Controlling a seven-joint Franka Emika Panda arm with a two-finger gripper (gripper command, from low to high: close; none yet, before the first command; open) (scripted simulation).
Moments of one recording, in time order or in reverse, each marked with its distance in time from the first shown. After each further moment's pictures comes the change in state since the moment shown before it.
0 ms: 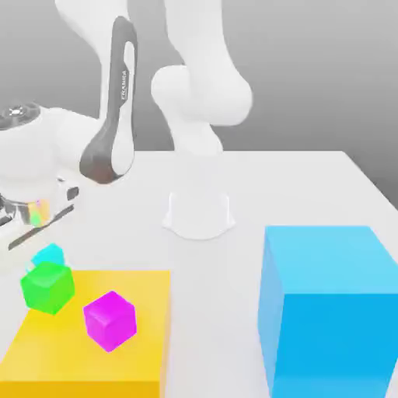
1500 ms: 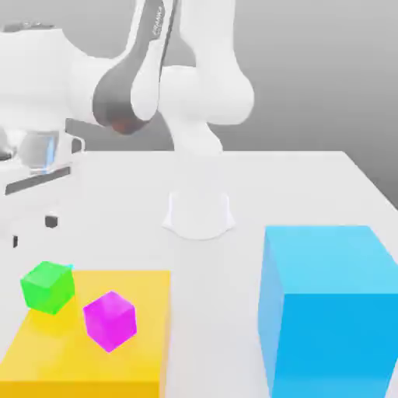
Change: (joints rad) arm 0.051 -0.216 0.093 -0.050 0.433 0.046 -0.151
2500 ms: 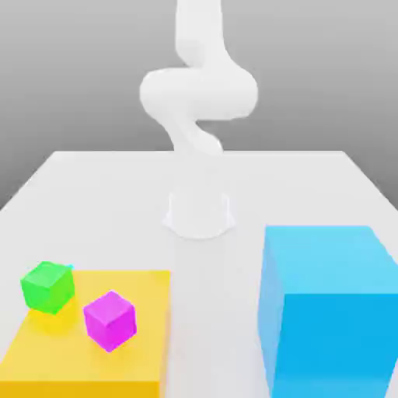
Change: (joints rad) arm 0.625 -0.627 -0.031 0.385 0.018 -0.411 -1.321
